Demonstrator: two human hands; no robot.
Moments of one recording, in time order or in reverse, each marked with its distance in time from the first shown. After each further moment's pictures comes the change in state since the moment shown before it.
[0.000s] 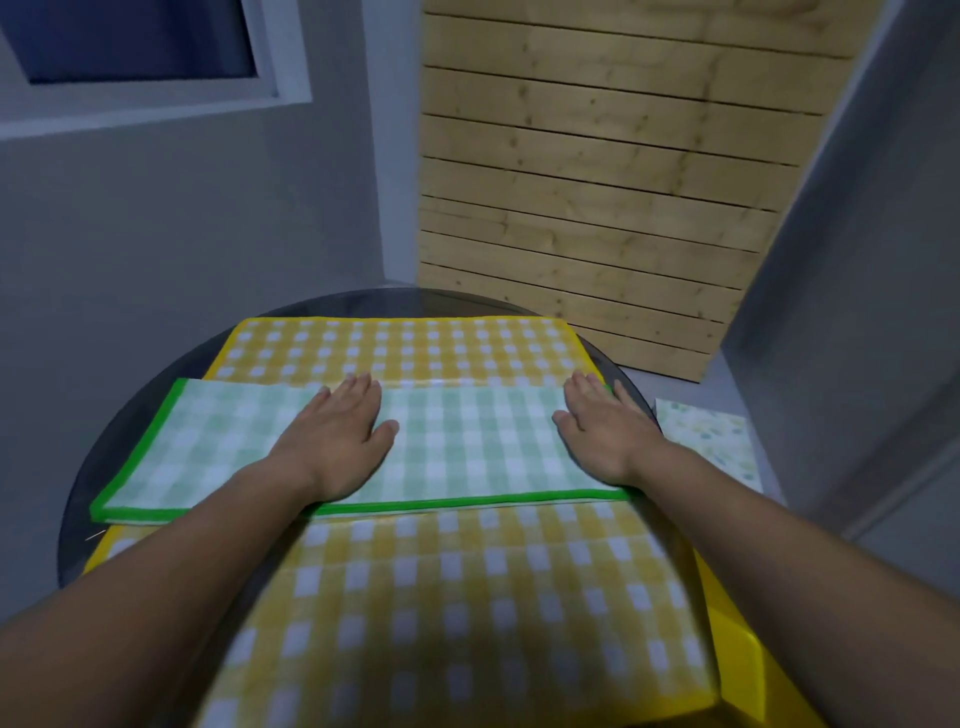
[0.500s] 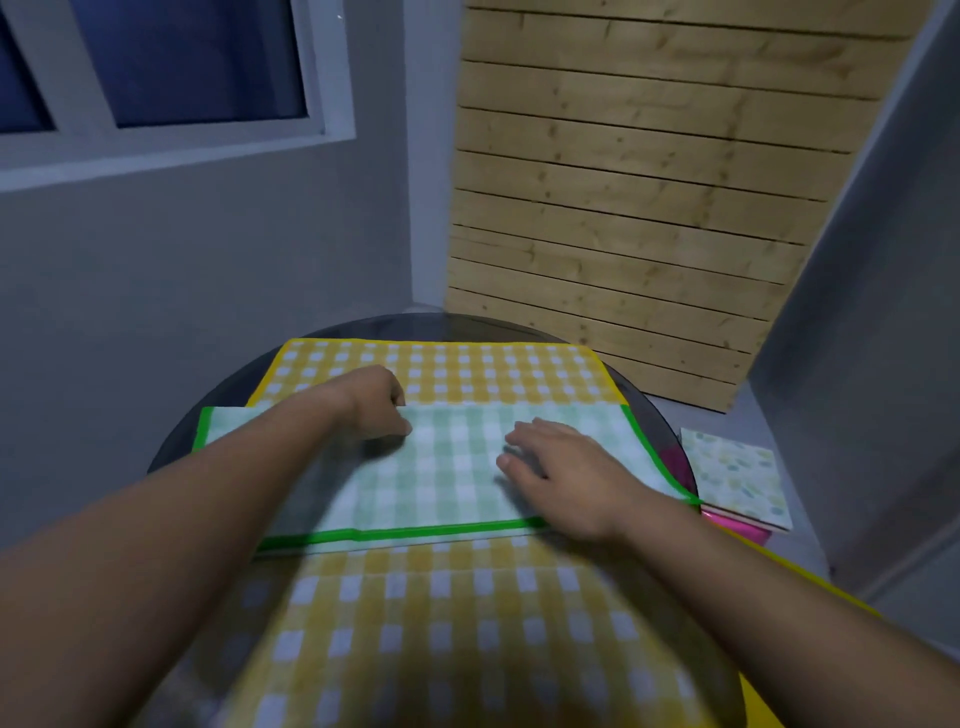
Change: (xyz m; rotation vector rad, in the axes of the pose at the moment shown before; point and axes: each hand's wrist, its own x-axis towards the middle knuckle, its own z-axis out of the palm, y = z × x) left_hand 0.023 -0.001 -0.072 -0.141 -0.098 -0.182; right_hand -0.046 -0.088 -0.022 0.183 0.064 -0.262
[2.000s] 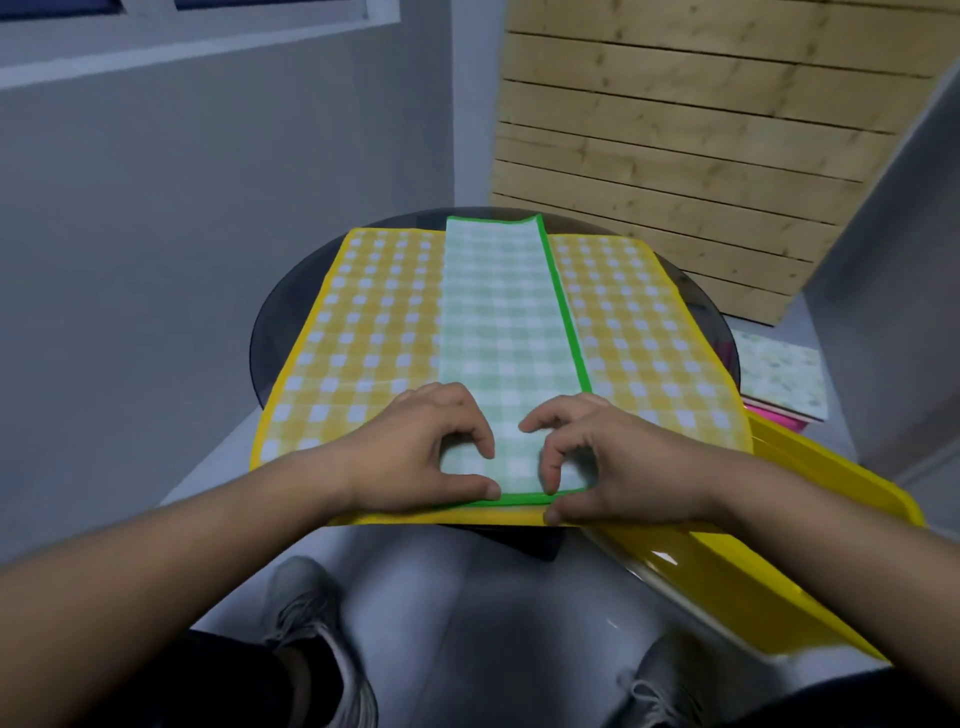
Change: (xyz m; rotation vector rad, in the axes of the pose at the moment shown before) left_hand -0.192 -0.022 0.080 -0.218 0.027 0.576; right_hand -0.108 -0.052 0.022 0.167 -0.260 -0.318
